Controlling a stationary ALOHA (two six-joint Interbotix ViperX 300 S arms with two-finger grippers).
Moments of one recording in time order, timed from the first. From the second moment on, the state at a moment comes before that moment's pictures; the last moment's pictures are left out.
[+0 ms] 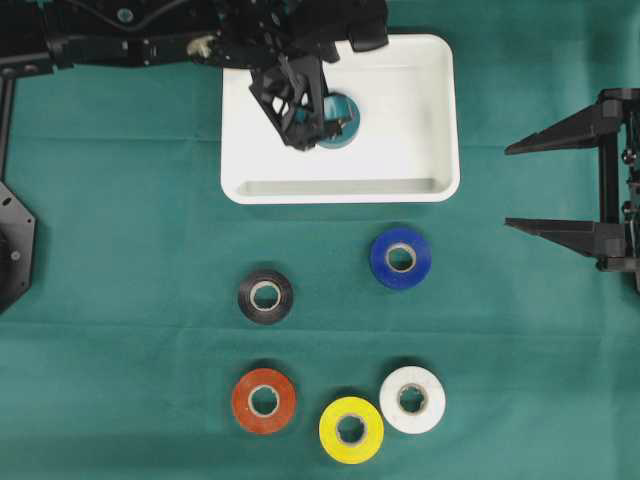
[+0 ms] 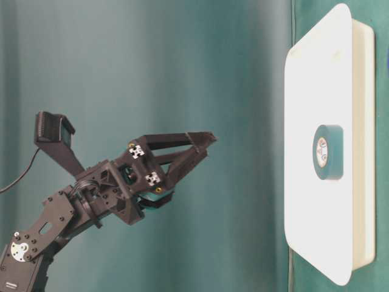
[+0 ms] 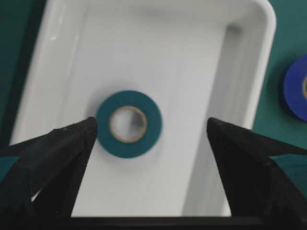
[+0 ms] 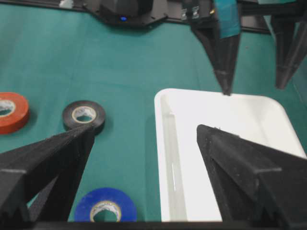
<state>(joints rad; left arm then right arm) 0.29 0.07 0.14 0.02 0.69 0.06 -0.06 -0.87 1.10 0.00 -0.05 0.02</state>
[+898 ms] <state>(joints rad) 0.09 -0.23 0.44 0.02 0.51 0.06 -0.06 -0.87 1.09 0.00 -0.05 0.02</state>
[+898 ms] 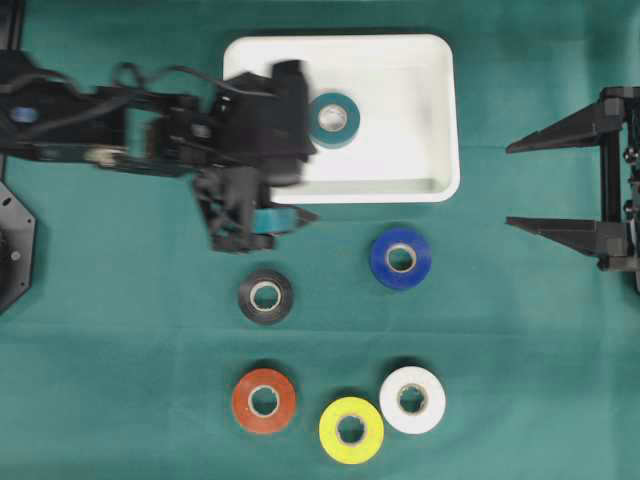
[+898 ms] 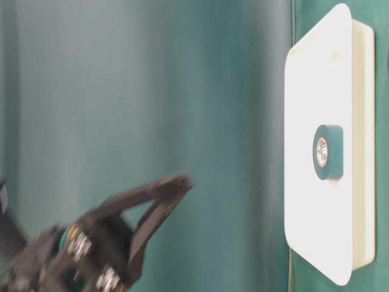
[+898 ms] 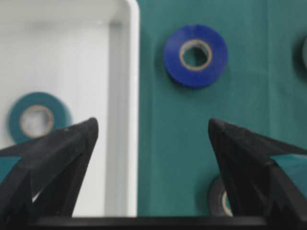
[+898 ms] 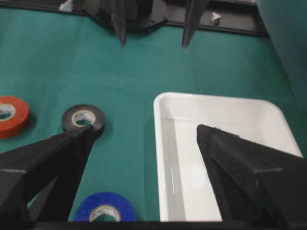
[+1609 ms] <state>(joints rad) 0.12 -0.90 0.93 0.01 0.35 0.06 -0.06 -0.87 1.07 0.00 -0.03 0.02</state>
